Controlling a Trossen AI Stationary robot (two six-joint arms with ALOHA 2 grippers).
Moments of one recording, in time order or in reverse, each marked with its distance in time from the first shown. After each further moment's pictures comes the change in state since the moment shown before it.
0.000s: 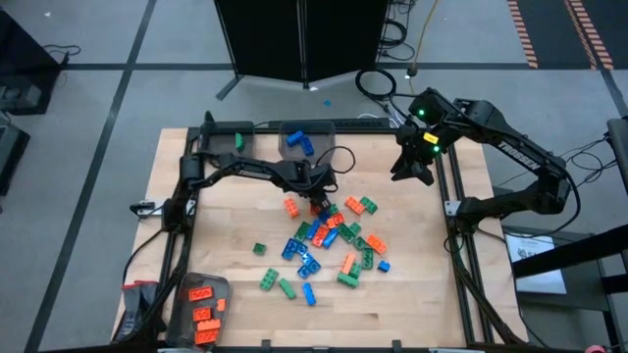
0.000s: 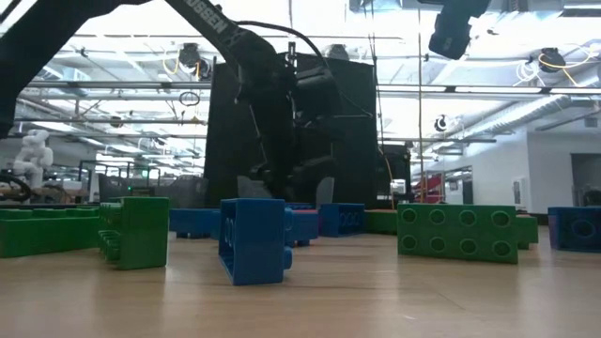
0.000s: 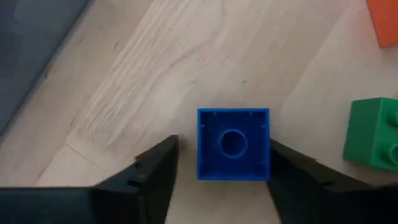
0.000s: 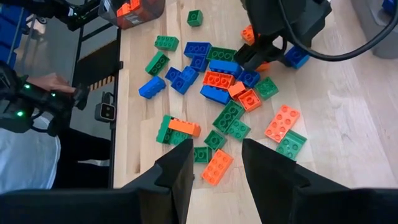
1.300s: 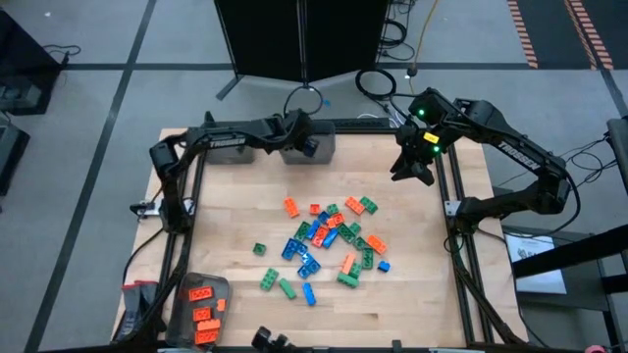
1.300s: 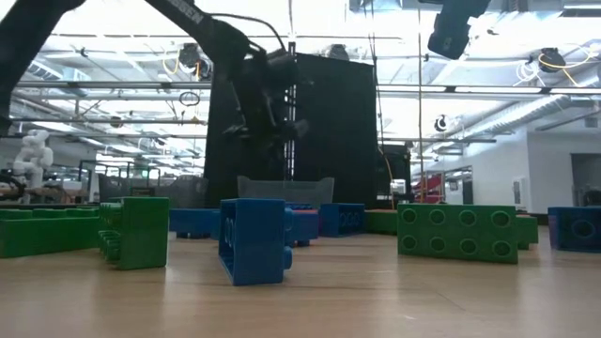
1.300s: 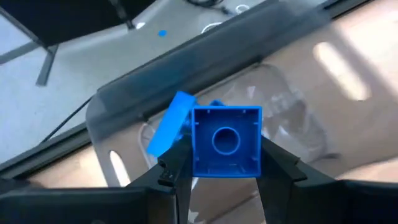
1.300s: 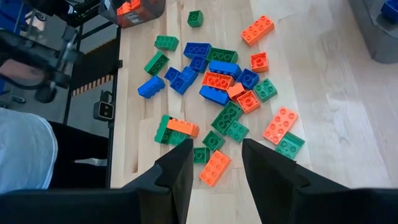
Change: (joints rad) left arm 0.284 -0.211 -0.003 0.011 -0.188 -0.131; right arm 0.000 0.000 0.000 0.003 0.001 -0.018
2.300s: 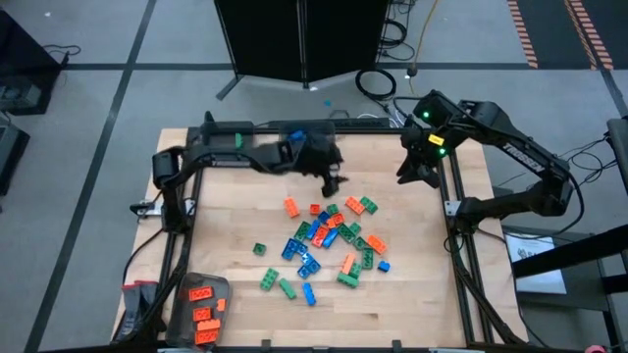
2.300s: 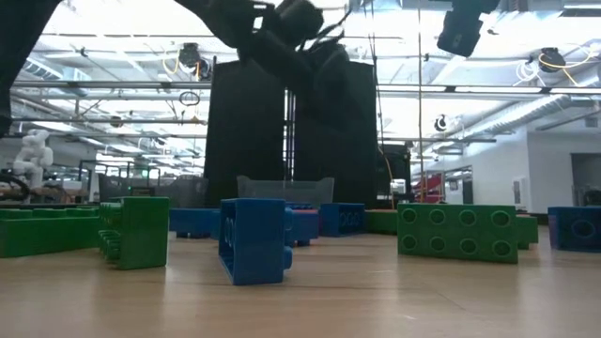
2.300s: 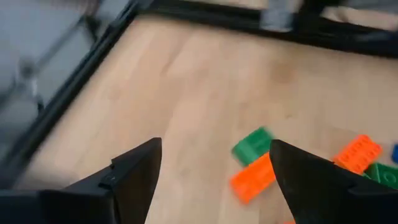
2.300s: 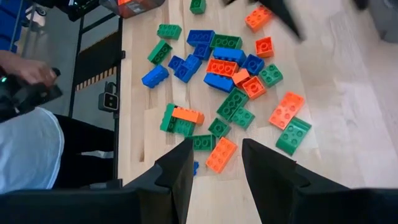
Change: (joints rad) left arm -0.244 -0.011 0.002 0.365 0.427 0.478; right arm 0.000 -0.030 0.000 -0.069 0.000 -0.002
